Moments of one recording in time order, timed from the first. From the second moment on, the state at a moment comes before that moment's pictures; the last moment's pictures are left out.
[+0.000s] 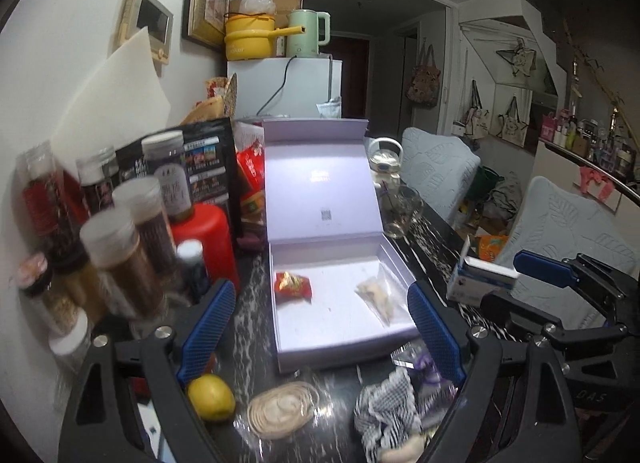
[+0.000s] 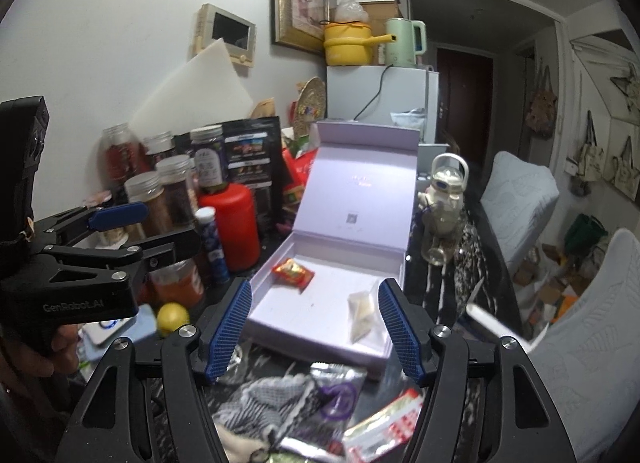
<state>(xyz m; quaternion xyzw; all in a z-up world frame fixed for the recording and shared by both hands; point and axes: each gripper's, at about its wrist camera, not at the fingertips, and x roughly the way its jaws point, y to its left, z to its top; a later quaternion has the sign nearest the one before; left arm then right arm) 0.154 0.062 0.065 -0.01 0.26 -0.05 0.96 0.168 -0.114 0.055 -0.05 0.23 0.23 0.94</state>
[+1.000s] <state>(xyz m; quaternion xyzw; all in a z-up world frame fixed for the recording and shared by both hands) 0.103 0.029 -0.060 -0.03 0.36 -0.11 0.92 0.108 -0.156 -0.083 0.03 0.39 0.18 0.90</state>
